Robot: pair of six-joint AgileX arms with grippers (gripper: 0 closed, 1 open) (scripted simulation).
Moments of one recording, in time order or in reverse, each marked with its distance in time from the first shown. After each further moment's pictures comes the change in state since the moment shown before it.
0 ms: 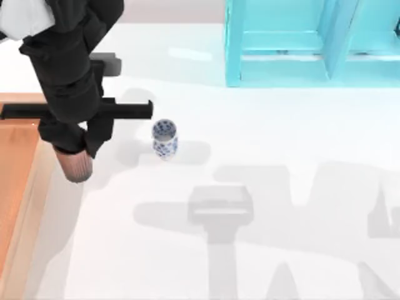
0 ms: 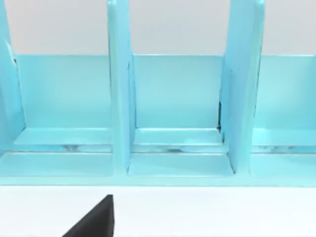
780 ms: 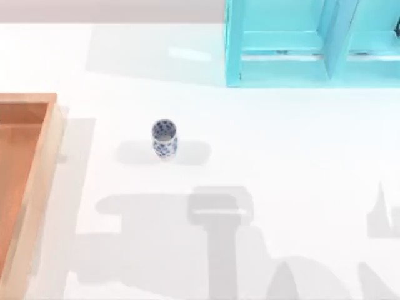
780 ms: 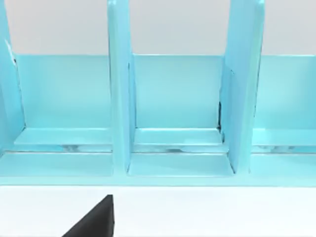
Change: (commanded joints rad) left arm 0.541 -0.230 -0.135 -0.109 0.039 0.509; right arm 0.000 0.000 0.000 0.000 0.000 0.000
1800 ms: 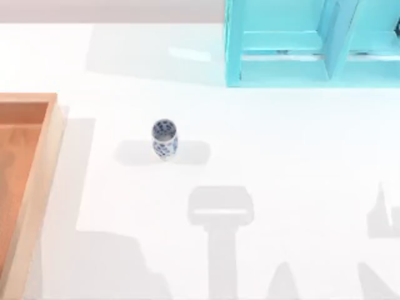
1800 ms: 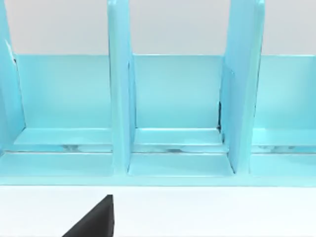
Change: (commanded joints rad) left arm 0.225 -0.148 -0.294 0.143 0.024 0.251; right arm 0.000 0.000 0.000 0.000 0.000 0.000
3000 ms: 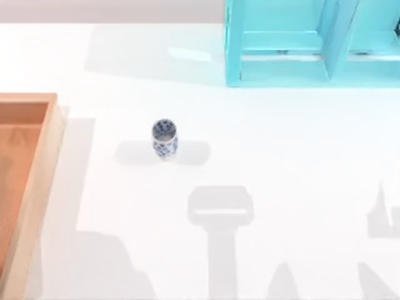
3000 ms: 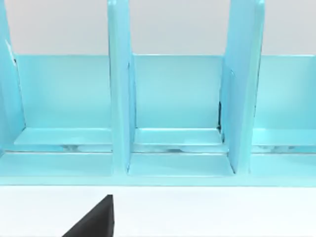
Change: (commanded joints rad) left arm 0.008 0.005 -0.052 0.052 0.001 0.007; right arm 0.000 0.000 0.000 0.000 0.000 0.000
